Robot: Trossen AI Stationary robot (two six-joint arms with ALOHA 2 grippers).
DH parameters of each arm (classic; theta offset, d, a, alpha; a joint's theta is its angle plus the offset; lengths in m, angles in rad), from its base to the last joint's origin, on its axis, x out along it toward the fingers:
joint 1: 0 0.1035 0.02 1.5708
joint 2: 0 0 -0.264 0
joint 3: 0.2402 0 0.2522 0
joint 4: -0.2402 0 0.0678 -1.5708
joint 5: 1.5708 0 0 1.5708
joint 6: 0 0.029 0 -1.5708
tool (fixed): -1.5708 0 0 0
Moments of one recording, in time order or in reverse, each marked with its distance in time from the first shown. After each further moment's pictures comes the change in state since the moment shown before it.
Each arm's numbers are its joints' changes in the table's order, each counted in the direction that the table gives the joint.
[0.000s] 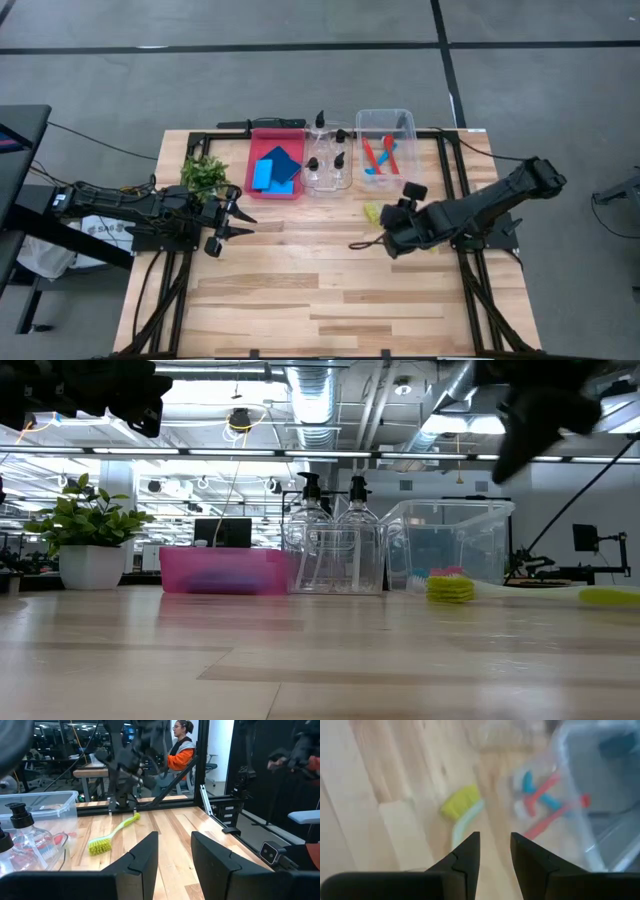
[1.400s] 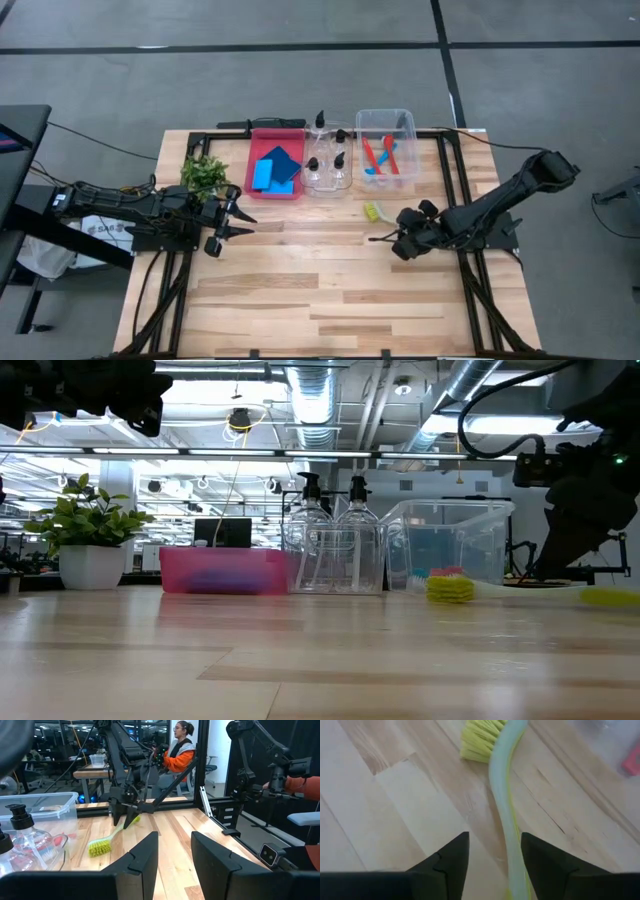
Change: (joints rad) left arm 0.000 0.000 0.000 0.008 0.000 -0.003; right arm 0.038 0.197 -0.602 0.575 0.131 0.370
